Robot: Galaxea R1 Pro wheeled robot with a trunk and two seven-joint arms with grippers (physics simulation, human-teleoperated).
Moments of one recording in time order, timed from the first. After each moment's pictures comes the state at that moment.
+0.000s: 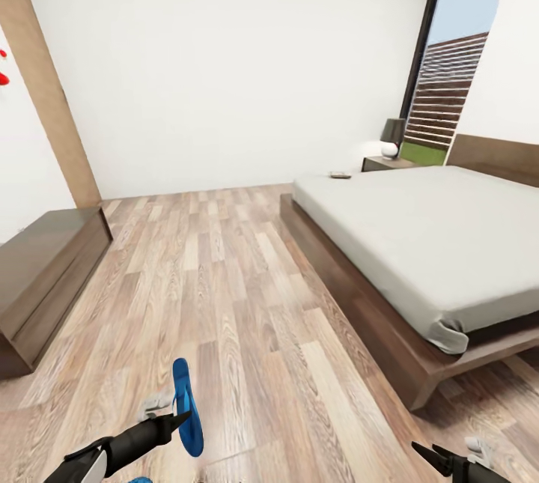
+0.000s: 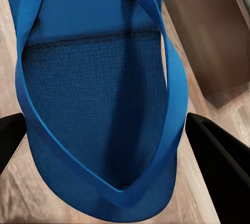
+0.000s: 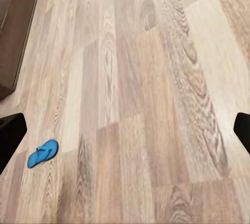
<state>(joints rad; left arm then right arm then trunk) -0.46 0.16 0.28 -0.35 0.07 0.10 -0.85 -0.16 -0.40 -0.24 -0.63 -0.38 0.18 1.05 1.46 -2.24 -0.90</state>
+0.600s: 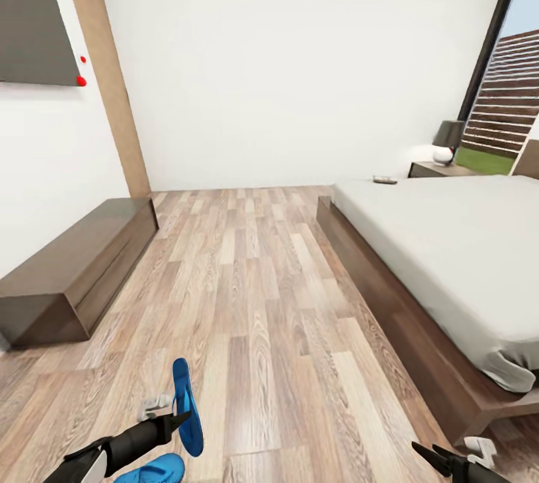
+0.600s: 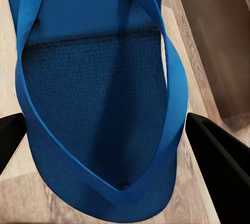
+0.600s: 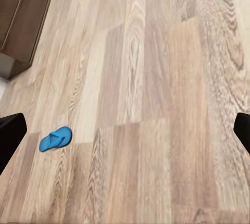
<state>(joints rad) -0.46 0.16 0.28 -0.35 0.07 0.10 -0.85 -0.16 -0.40 -0.24 -0.63 -0.38 0.18 1.04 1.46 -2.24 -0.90</state>
